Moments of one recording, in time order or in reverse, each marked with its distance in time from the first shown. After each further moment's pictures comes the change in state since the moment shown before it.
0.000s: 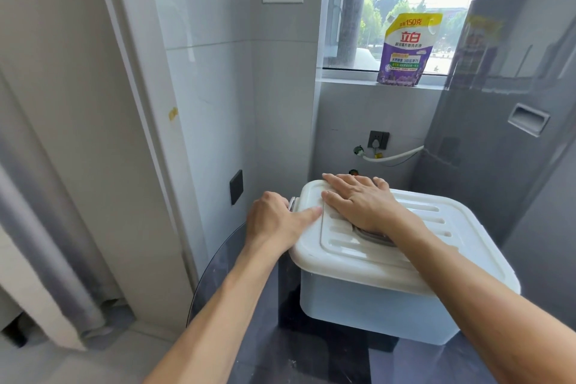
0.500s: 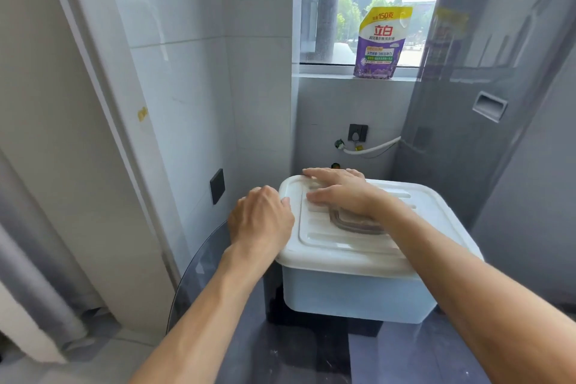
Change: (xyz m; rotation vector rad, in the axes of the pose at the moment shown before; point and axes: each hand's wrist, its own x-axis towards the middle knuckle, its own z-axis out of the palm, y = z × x) left_hand -0.015 0.015 0.015 0.363 0.169 0.200; right_hand -0.021 0.008 -0.025 0.367 -0.082 -0.008
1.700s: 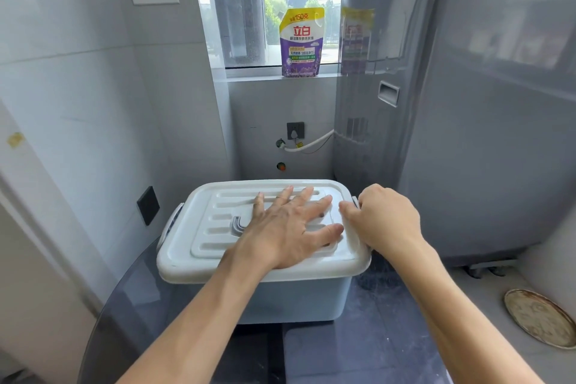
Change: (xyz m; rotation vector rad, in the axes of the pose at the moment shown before) left_hand -0.025 0.106 0.037 -0.004 -0.594 0.588; right_hand -0.137 0.080 -0.025 -0.118 0.495 0.574
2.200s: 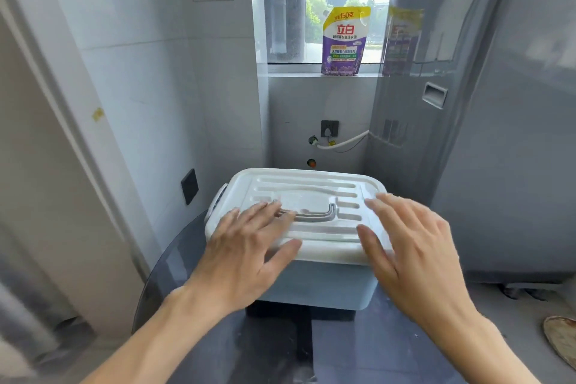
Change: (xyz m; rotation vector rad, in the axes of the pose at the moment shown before) left_hand -0.109 -0.053 0.004 0.098 0.446 -0.006; right_hand -0.083 -0.001 0.019 0.030 0.419 -0.572
